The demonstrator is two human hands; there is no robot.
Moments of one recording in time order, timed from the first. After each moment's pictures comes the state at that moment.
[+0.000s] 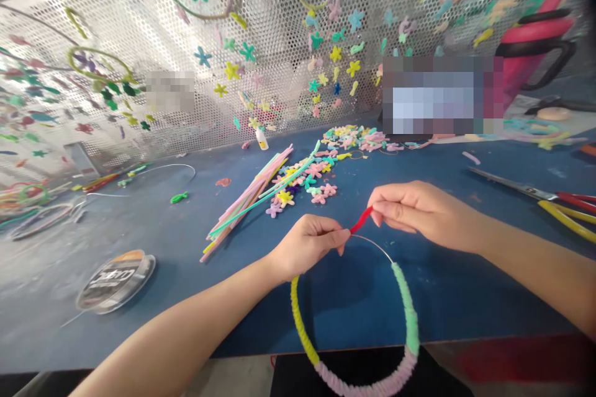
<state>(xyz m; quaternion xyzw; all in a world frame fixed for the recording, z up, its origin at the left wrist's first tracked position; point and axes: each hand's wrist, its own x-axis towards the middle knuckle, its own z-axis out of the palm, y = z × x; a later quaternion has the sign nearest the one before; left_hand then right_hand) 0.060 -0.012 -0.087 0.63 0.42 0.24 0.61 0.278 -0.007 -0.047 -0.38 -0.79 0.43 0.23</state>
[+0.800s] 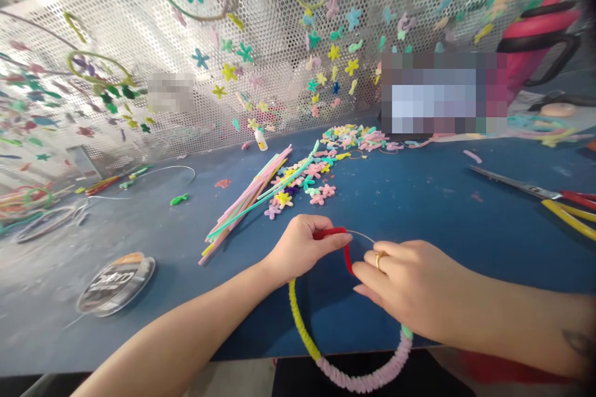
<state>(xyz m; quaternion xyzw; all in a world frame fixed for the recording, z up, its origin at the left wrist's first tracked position) 0.063 -0.008 -0.098 0.72 0.46 0.26 0.45 0.260 -0.056 -0.083 -0.28 -0.95 -0.08 0.12</state>
